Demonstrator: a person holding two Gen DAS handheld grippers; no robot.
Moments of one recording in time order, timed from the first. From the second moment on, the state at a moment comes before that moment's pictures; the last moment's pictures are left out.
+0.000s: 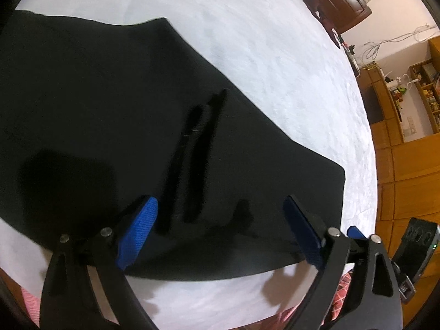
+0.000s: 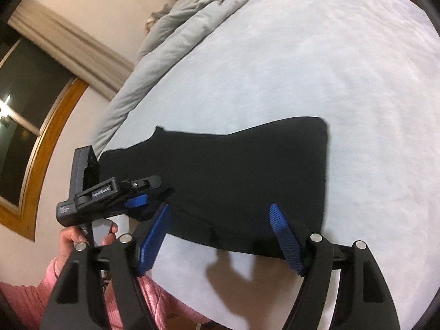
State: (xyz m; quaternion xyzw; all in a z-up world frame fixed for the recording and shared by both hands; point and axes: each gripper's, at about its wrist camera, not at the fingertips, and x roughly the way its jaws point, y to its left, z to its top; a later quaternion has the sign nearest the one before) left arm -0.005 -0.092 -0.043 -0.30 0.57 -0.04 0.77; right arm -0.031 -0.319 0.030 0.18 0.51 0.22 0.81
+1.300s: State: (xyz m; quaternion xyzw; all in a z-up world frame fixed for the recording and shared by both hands) left arm -0.035 -0.098 0.000 -0.19 0.50 -0.01 0.84; right arm -0.004 -0.324 0.017 0.21 0.53 0.20 0.80
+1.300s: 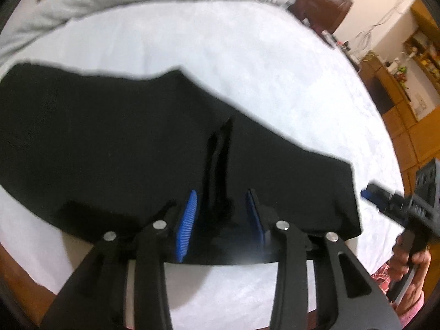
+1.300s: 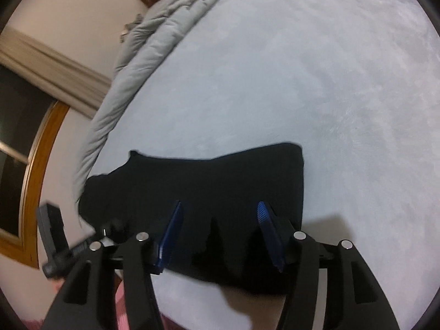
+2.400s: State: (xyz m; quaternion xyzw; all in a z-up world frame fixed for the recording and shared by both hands) left arm -0.046 -0.026 0.009 -0.21 0.51 0.02 0.84; right arm -0.022 -0.298 0.015 0.18 0.53 0.22 0.80
